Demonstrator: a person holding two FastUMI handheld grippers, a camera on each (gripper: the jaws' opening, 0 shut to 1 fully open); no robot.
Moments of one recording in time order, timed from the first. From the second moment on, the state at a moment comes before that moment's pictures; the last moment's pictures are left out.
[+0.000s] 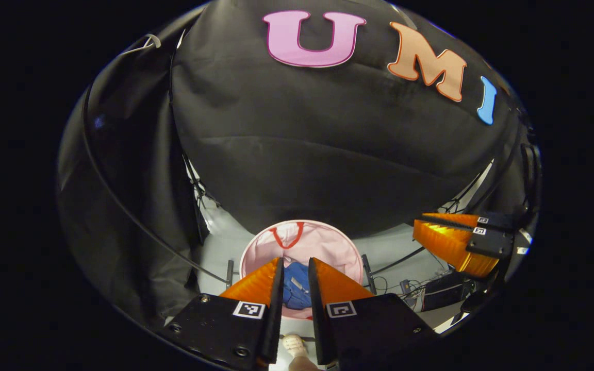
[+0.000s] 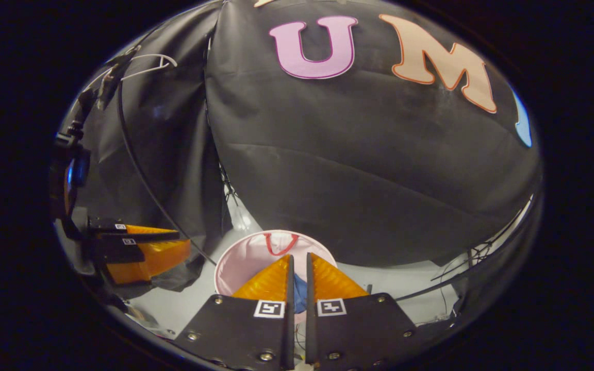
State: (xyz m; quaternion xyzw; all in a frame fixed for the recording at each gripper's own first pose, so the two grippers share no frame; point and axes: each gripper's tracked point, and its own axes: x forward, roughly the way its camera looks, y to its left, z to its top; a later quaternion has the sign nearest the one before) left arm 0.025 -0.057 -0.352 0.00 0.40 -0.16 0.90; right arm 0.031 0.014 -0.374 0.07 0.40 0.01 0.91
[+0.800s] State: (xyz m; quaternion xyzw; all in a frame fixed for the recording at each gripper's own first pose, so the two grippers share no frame) left arm 0.074 -0.090 -0.168 -0.05 0.21 -0.20 0.96; right arm 0.072 -0.029 -0.212 0.07 0.23 -0.03 0.97
